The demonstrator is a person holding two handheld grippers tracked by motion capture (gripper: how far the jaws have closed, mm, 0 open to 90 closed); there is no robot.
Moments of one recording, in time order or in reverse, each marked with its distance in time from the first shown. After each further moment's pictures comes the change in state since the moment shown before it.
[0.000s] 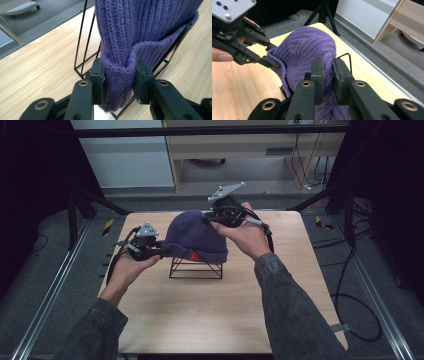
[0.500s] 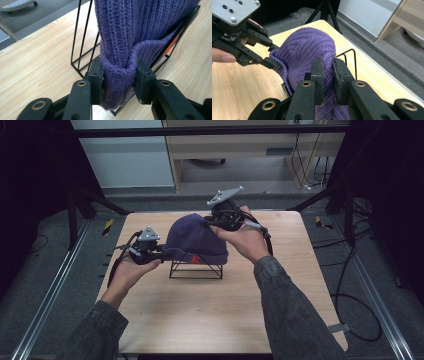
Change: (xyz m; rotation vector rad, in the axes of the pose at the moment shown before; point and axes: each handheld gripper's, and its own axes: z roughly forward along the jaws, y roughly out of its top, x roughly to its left) left arm -0.003 -0.012 0.009 0.023 -0.008 -0.003; right arm 0.003 -0.008 0.006 0.012 0.015 -0.001
